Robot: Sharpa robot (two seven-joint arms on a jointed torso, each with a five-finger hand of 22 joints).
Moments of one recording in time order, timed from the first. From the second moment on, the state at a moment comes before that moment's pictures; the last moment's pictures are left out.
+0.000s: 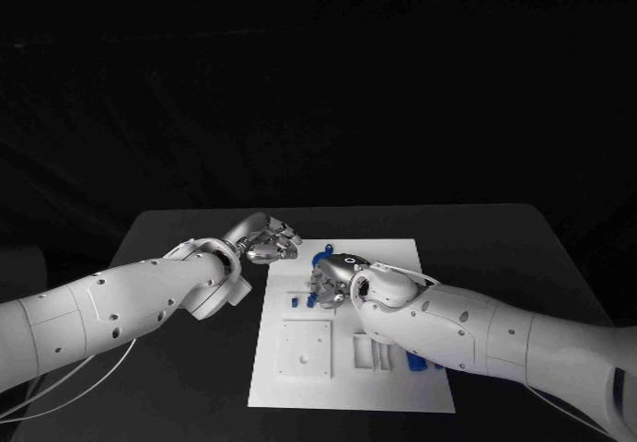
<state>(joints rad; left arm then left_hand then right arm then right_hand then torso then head) 1.23 -0.73 -0.12 1.32 -0.83 -0.41 0.14 1.21 -0.12 0.64 -0.28 0.09 0.94 0.16 0.17 0.59 1.24 0.07 0.10 0.21 1.15 -0.04 1.35 0.40 0.06 0.93 -0.13 0.99 1.31 1.11 -0.33 -0.11 1.12 -1.56 -0.27 -0.25 1.08 -0.16 0.77 -0.23 0.06 0.95 0.12 0.27 0.51 0.92 0.02 1.35 0.91 1.18 -0.09 1.29 0.96 0.21 1.20 -0.05 0.99 1.31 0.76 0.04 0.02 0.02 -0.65</state>
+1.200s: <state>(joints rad) 1.23 -0.73 -0.12 1.32 -0.83 -0.41 0.13 1.21 -0.12 0.65 -0.28 0.09 0.93 0.16 0.17 0.59 1.24 0.07 0.10 0.21 1.15 -0.04 1.35 0.40 0.05 0.93 -0.13 0.99 1.31 1.11 -0.33 -0.11 1.11 -1.57 -0.27 -0.26 1.08 -0.16 0.82 -0.22 0.08 0.95 0.12 0.27 0.50 0.91 0.02 1.35 0.92 1.18 -0.09 1.28 0.97 0.21 1.20 -0.04 1.00 1.31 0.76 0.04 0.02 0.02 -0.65</state>
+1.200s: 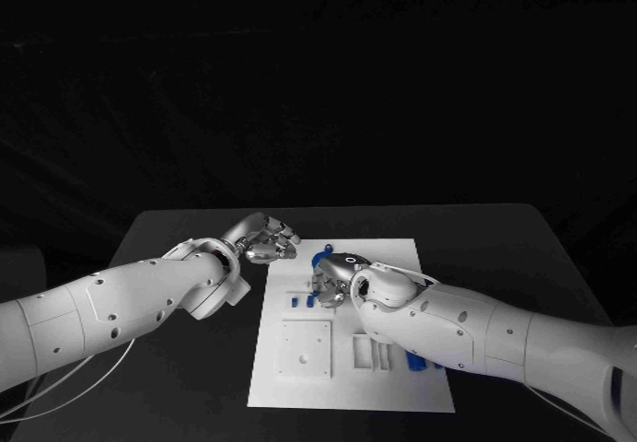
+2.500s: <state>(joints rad) 1.23 -0.73 -0.12 1.32 -0.83 -0.41 0.13 1.21 -0.12 0.65 -0.28 0.09 0.93 0.16 0.17 0.59 1.24 0.07 0.10 0.21 1.15 -0.04 1.35 0.40 0.05 0.94 -0.13 0.99 1.31 1.11 -0.32 -0.13 1.10 -1.57 -0.26 -0.27 1.04 -0.18 0.80 -0.19 0.07 0.96 0.13 0.27 0.50 0.91 0.02 1.34 0.92 1.18 -0.09 1.28 0.98 0.21 1.19 -0.04 1.00 1.31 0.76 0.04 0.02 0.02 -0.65</state>
